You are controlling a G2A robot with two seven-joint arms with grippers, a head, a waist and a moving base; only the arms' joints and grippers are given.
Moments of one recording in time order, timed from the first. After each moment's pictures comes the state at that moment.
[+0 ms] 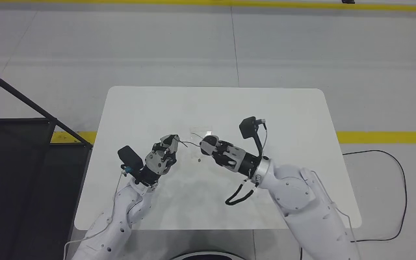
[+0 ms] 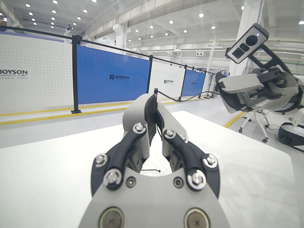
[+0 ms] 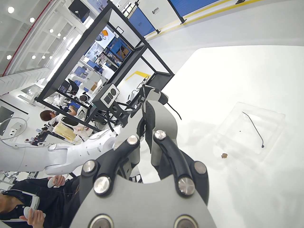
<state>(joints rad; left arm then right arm) 1.33 -1.16 -1.18 -1.48 1.20 -0.37 0.78 -1.10 -1.21 1.07 -1.79 -0.31 -0.31 0.54</state>
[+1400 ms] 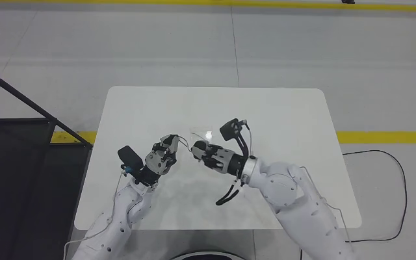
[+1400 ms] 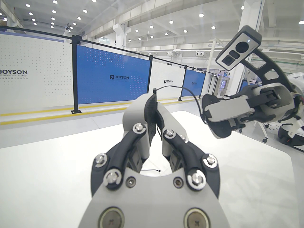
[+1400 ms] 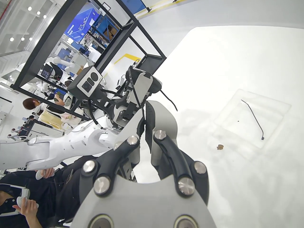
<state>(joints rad) 1.33 -1.16 -1.18 -1.48 1.20 -0.37 0.78 -1.03 -1.24 0.98 -1.75 -0.41 -0.22 0.61</state>
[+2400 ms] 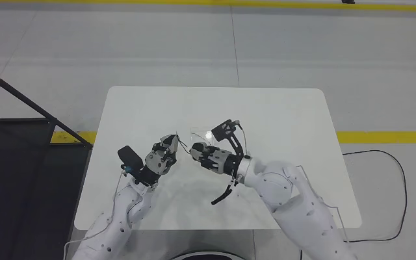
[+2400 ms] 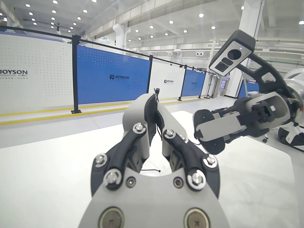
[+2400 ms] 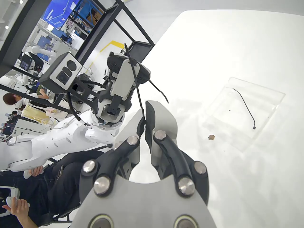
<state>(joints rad) 1.33 -1.16 -1.18 -1.48 1.20 -0.37 0.78 -1.02 -1.25 0.96 -1.76 -0.47 -0.16 0.65</state>
